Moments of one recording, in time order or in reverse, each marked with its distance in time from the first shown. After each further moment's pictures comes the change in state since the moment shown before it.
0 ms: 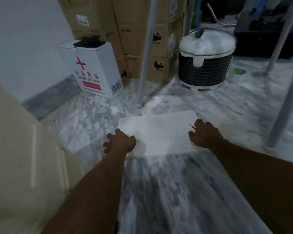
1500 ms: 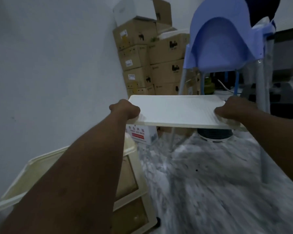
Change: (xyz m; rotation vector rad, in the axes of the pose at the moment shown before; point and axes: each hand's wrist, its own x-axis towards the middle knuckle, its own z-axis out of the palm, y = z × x) left_hand -0.277 -0.002 -0.384 -0.180 0.421 0.267; right_hand -0.237 -0.096 -0.331 0.097 0.322 -0.061
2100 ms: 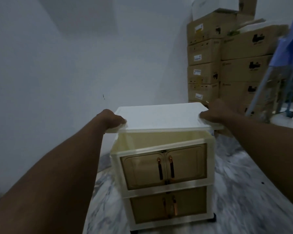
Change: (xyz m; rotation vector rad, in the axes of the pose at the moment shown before) left_hand -0.066 -0.281 -0.171 -0.075 0.108 -0.369; right_hand -0.138 -0.240 0.091 0.159 -0.160 -0.502
